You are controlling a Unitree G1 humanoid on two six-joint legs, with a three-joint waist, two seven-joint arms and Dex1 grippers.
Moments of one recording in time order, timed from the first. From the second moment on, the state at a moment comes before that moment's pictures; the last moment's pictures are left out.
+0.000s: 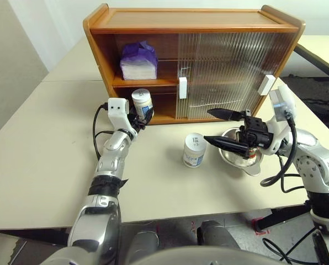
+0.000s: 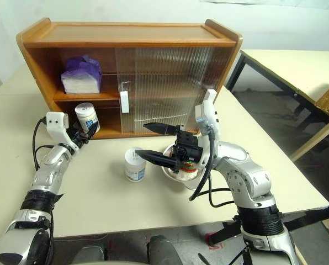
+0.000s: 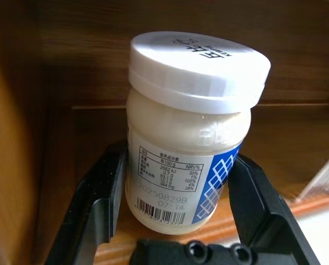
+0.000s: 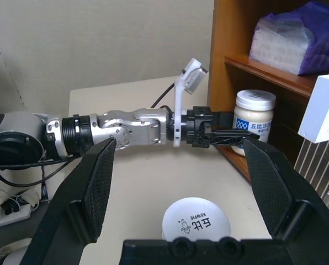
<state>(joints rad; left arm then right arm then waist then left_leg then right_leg) -0.46 0.20 0.11 0.52 -0.15 -0.04 -0.29 -0.30 -0.56 -0.02 -0.27 0.73 0.46 1.07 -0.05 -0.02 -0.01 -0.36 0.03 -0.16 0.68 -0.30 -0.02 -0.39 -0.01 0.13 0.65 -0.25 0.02</state>
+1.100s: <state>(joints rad) -0.66 0.14 0.10 0.90 -0.05 -0.22 -0.15 -0.30 -0.56 -0.02 -0.29 0.73 0.46 1.05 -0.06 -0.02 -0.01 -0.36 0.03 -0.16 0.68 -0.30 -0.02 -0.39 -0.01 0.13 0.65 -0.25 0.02</state>
